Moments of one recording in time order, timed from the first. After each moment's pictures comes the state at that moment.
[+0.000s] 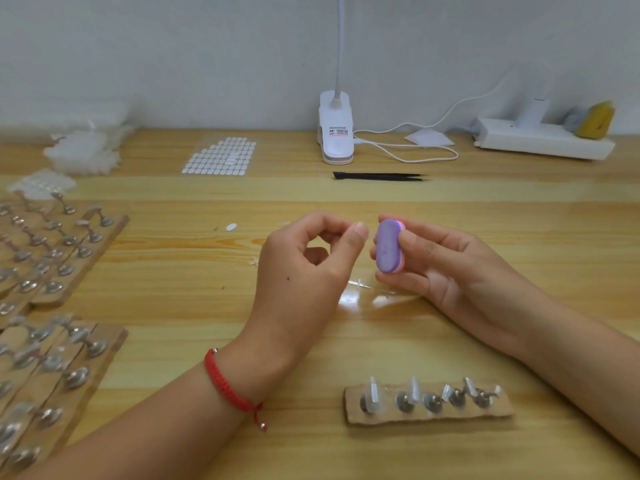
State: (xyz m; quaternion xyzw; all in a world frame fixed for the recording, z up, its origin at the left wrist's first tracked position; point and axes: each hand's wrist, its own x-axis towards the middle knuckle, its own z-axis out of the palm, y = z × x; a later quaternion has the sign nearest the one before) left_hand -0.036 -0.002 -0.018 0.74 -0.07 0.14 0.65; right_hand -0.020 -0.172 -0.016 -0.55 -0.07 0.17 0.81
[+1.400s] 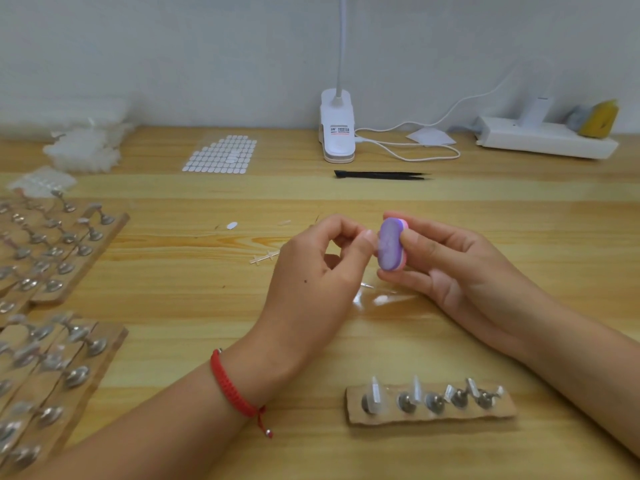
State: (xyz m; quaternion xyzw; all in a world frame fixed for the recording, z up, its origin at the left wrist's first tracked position) left_hand -0.036 -0.006 -0.019 0.77 -0.10 0.10 0.62; right_hand -0.022 -0.171 -0.015 -0.56 -0.06 0.15 0.81
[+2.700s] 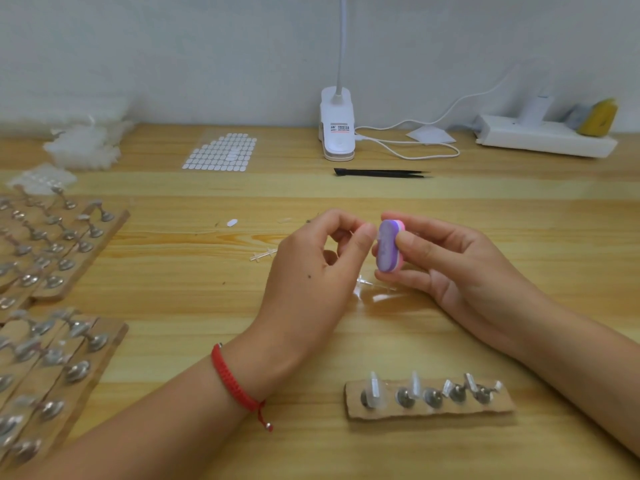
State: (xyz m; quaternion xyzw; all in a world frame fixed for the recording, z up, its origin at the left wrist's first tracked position) left_hand -0.034 -0.005 -0.022 0.78 -0.11 0.13 0.60; right_hand -0.021 -0.171 -0.018 -0.57 -0.07 0.13 0.81
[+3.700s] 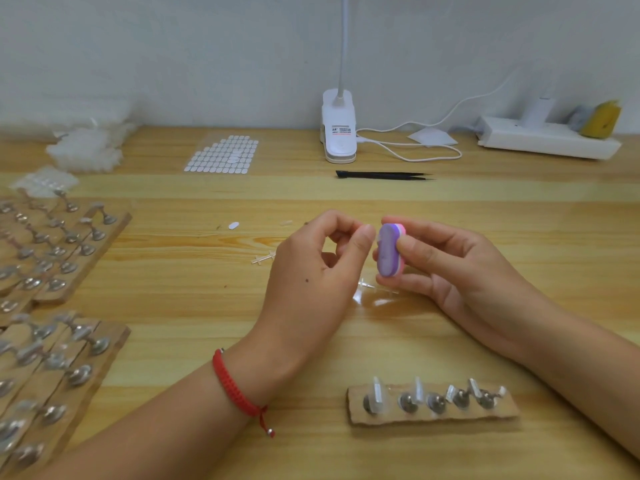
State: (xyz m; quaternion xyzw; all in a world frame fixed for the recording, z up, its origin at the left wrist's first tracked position) left_hand -0.034 -0.004 -0.022 0.78 -0.10 0.13 0.60; right_hand -0.022 -0.170 -0.019 -0.58 -0.08 0.13 0.80
